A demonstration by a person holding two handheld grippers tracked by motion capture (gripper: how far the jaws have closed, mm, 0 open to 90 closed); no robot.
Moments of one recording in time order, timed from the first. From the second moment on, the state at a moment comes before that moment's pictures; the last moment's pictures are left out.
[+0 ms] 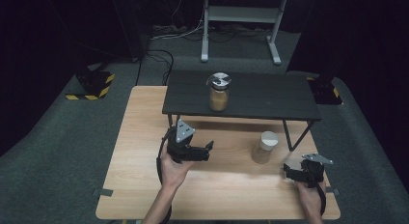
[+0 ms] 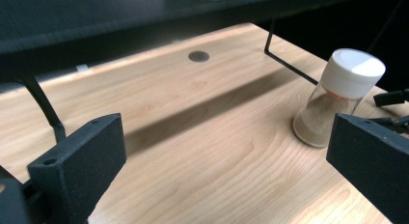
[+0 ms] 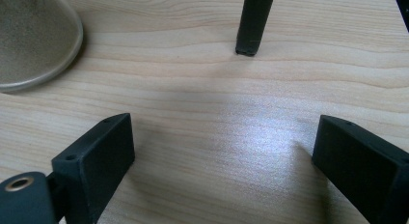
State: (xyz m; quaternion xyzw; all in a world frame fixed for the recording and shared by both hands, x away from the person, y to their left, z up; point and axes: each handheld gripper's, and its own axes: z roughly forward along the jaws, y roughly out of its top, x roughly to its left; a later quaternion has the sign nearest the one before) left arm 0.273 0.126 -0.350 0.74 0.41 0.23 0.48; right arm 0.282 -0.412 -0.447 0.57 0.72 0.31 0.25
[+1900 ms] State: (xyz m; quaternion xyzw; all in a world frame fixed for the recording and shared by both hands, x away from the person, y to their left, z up) left arm 0.326 0.066 -0.450 0.82 0.43 0.18 0.34; right arm 0.281 -0.411 -0.447 0.57 0.72 0.31 0.26
